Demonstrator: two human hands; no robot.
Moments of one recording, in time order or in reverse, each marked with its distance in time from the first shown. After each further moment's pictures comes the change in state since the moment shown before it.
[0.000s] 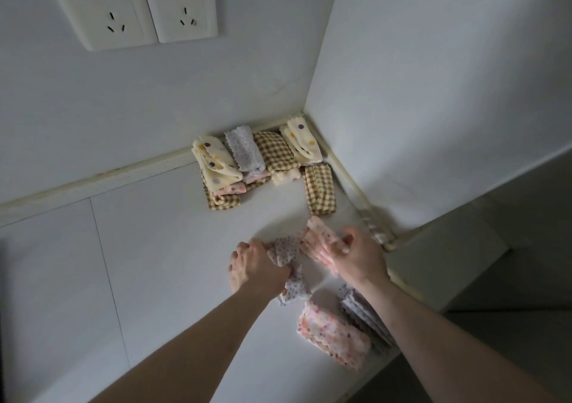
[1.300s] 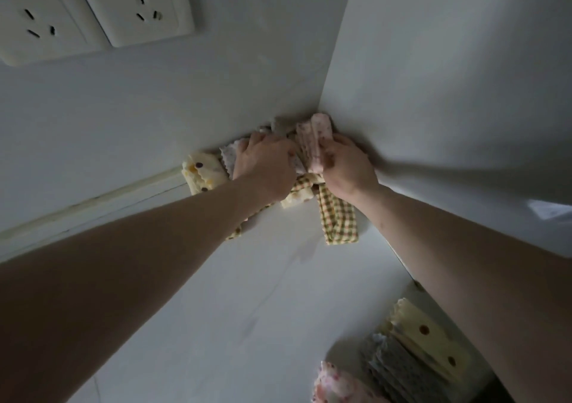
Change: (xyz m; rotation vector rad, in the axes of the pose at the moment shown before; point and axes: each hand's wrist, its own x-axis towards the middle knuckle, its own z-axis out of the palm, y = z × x) left_hand 0.152 0.117 -0.106 0.306 0.291 0.606; right_hand 0.188 -0.115 -0.027 -0.056 0.031 -0.423
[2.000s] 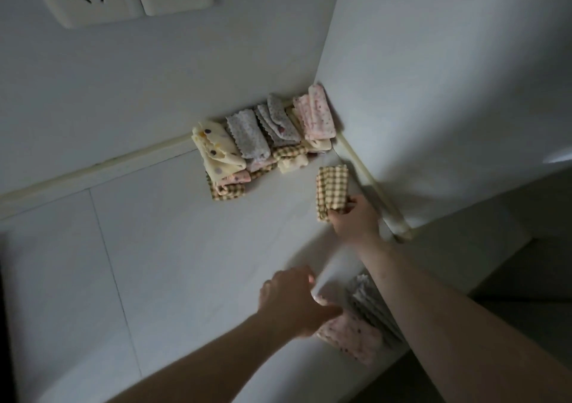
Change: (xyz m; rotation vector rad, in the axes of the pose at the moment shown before) left_hand -0.244 0.057 0.056 -0.298 -0.619 -0.233; right_hand -0.168 0.003 0.024 0.441 -0.017 0.616
